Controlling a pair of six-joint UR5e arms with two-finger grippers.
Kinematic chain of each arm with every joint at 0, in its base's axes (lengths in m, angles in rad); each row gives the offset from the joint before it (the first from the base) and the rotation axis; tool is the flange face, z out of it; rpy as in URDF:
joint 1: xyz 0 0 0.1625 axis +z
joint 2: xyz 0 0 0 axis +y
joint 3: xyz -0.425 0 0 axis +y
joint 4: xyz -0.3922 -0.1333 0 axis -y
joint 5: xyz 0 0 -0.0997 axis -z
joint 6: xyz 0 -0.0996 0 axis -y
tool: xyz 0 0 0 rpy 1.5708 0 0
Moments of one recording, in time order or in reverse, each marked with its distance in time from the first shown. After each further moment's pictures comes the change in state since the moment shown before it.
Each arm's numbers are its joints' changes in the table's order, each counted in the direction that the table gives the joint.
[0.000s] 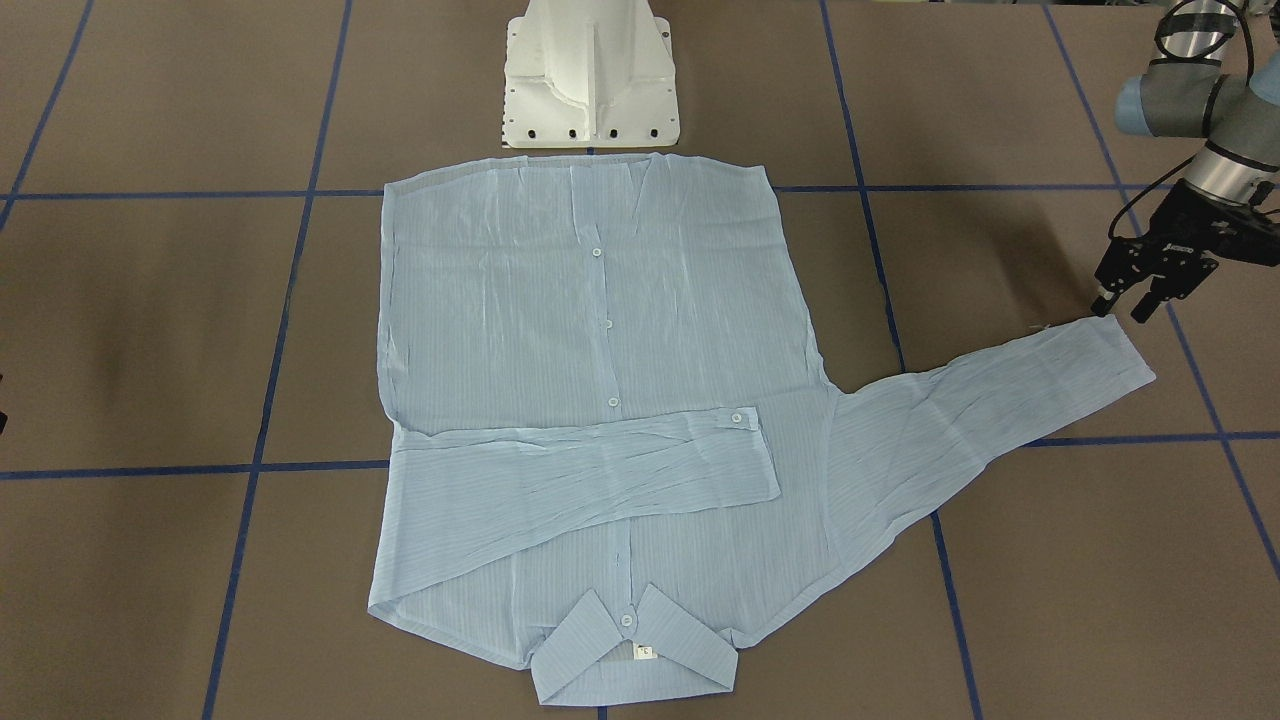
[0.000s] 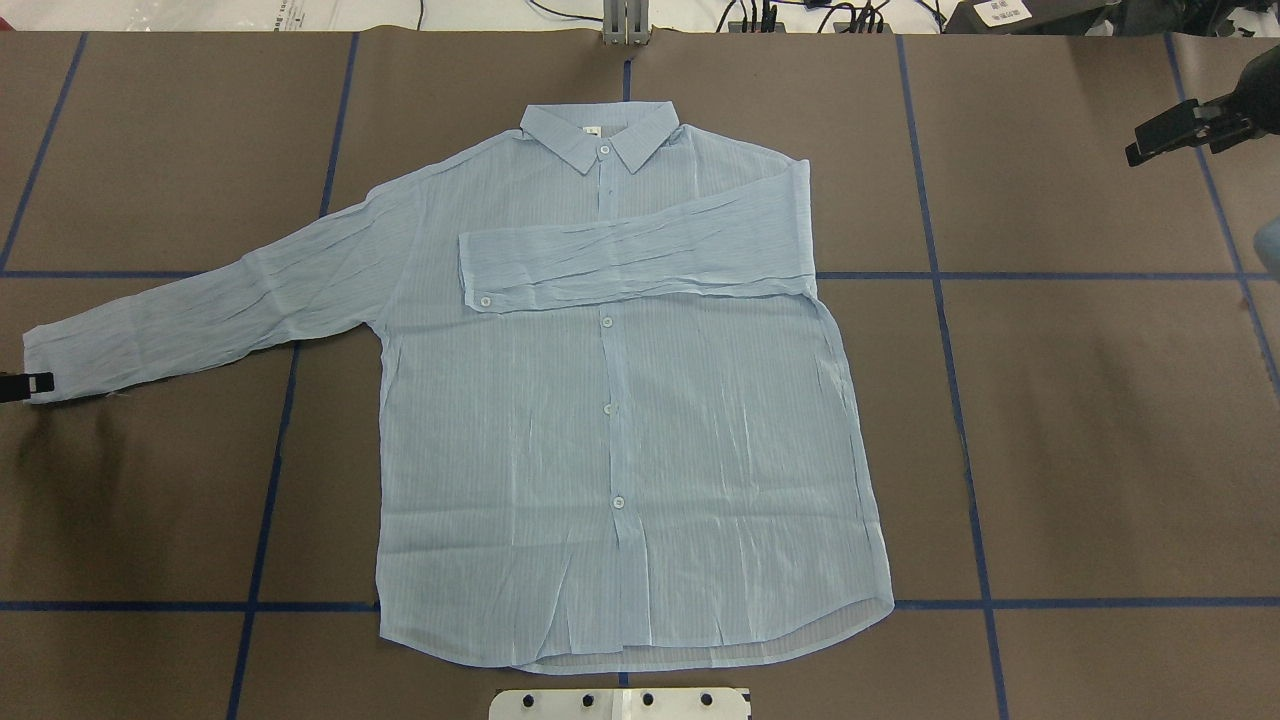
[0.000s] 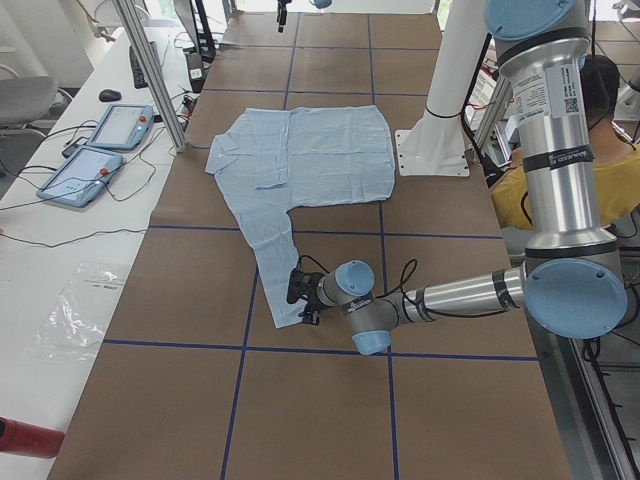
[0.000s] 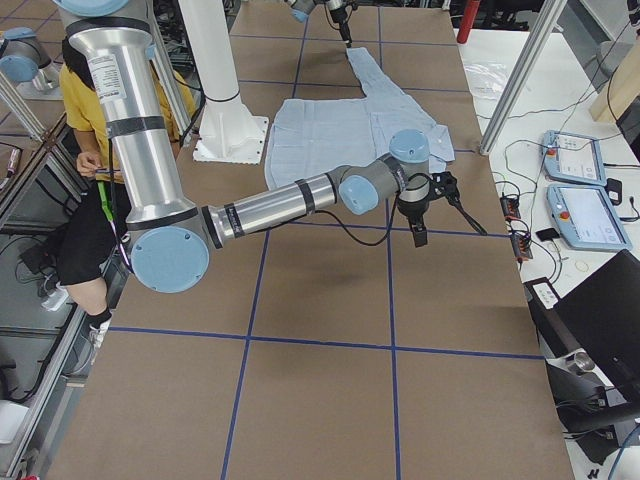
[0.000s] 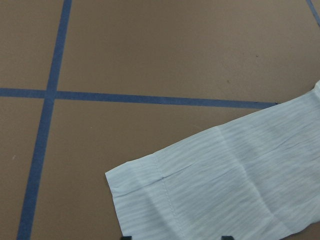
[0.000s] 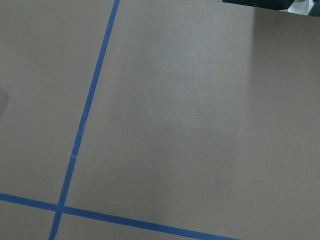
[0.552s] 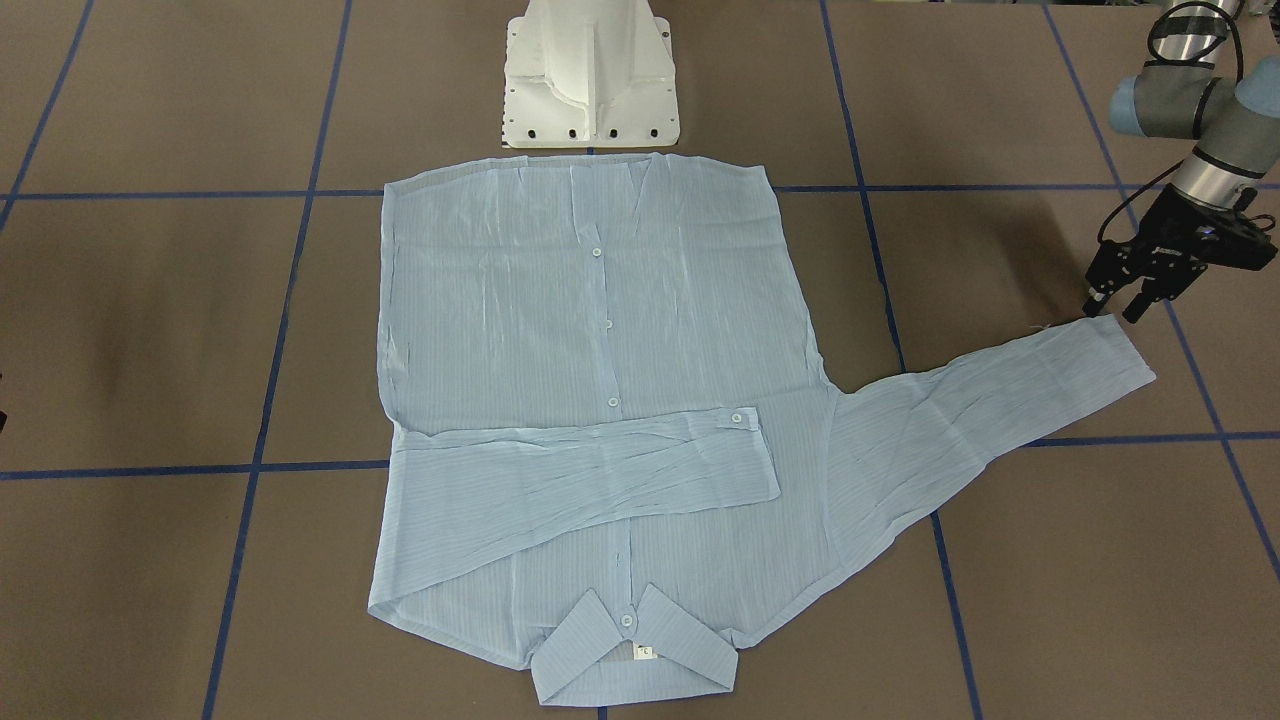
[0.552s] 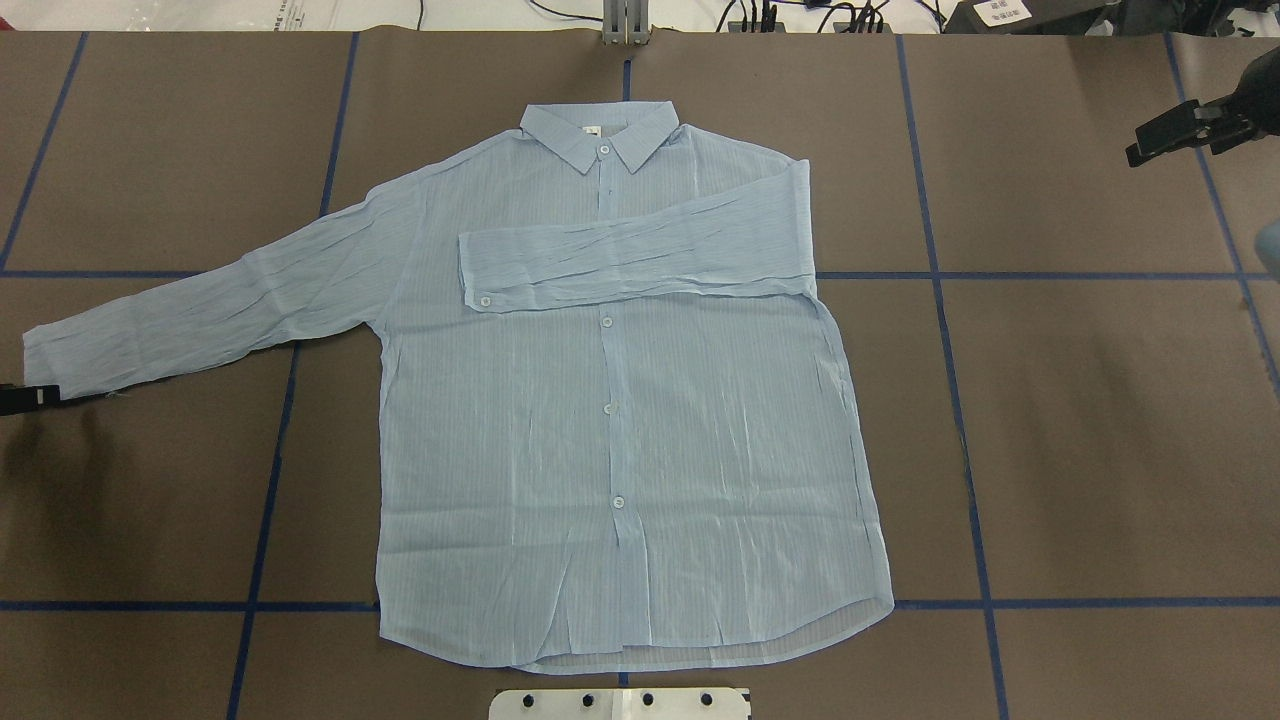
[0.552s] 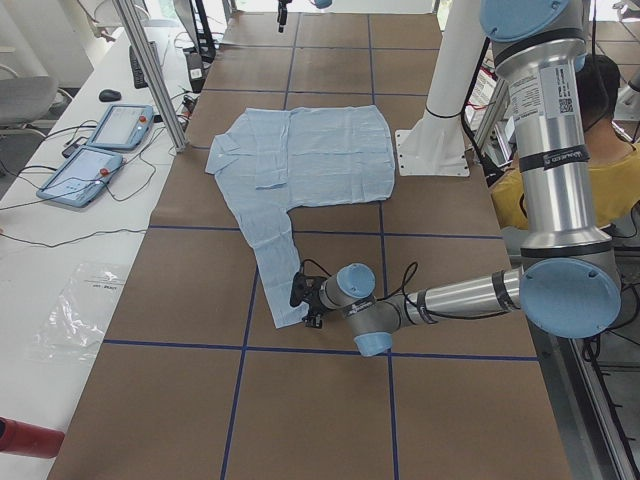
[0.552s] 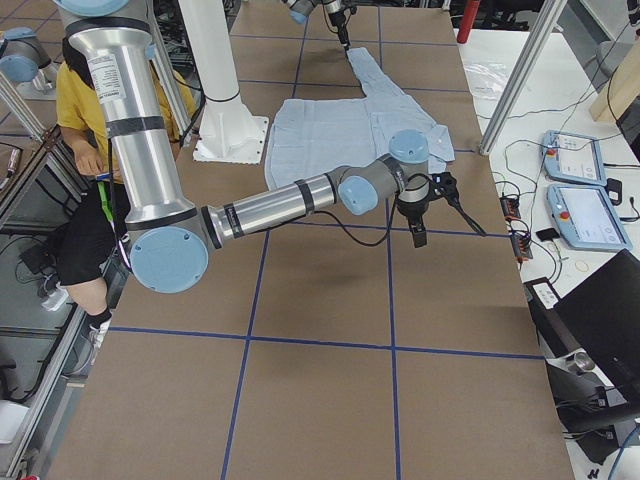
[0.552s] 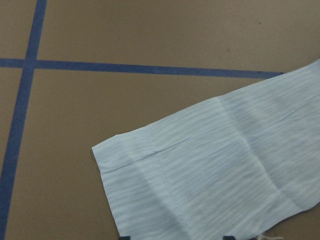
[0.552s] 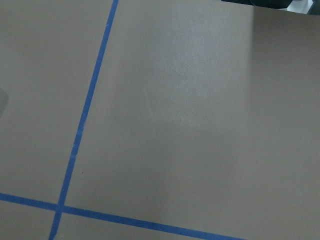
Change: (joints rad) left arm 0.031 0.001 -0.020 0.001 0.022 0.006; right arm 0.000 0.004 -0.004 0.001 0.000 0.004
